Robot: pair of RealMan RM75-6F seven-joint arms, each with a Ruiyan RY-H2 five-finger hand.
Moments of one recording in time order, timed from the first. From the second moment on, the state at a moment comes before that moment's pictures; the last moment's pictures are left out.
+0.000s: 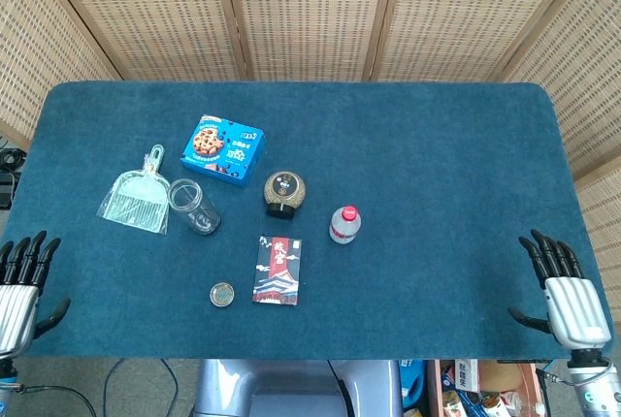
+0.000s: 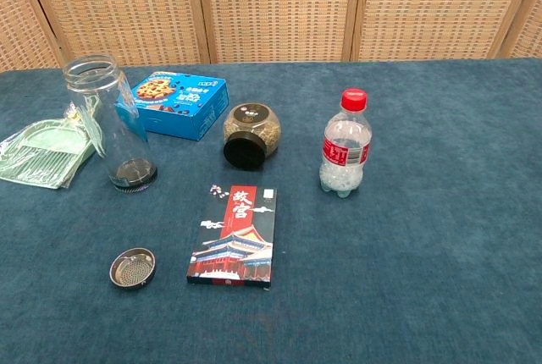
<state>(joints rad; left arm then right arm) 0.00 -1.20 -0.01 -1.62 1.60 1.60 0.27 0.07 -1.09 0.04 -1.68 -1.52 1.46 0.01</state>
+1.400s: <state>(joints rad) -0.19 -1.15 0.08 -1.73 1.79 1.31 0.27 0.07 -1.08 0.04 -1.68 -1.51 1.46 0.05</state>
